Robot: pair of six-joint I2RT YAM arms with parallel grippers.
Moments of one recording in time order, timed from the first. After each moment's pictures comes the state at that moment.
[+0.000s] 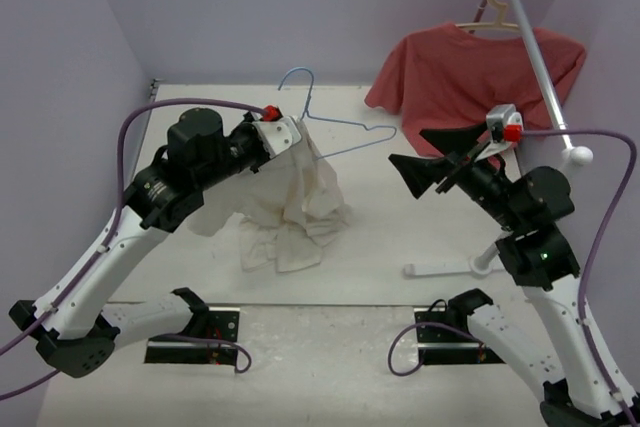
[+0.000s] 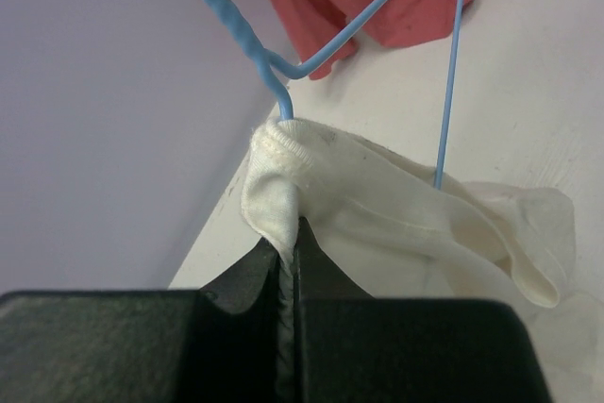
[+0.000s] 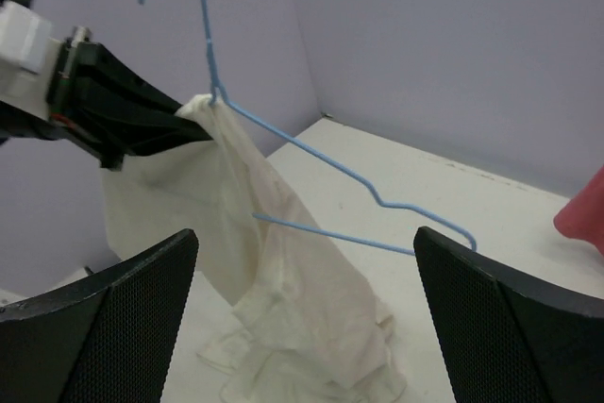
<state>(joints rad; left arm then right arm) -0.68 1.07 1.37 -0.53 0.13 0.59 0.38 0.71 1.01 -0.12 -0.41 0.30</state>
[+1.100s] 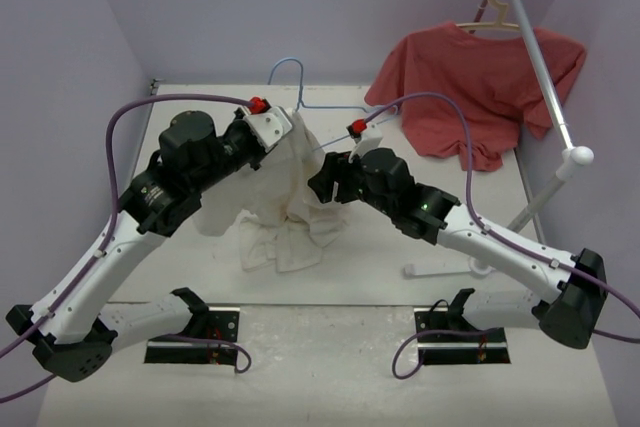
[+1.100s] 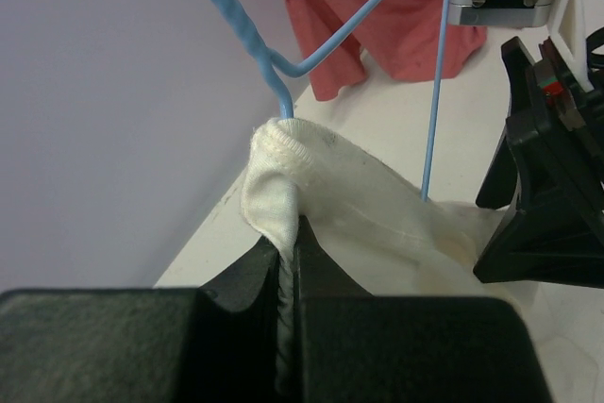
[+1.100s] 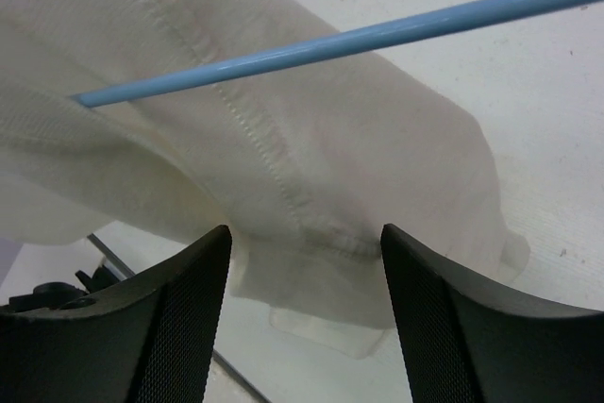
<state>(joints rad) -0.68 1.05 1.35 -0.43 0.07 0.47 0.91 1.24 1.06 -0.20 0.17 0.56</state>
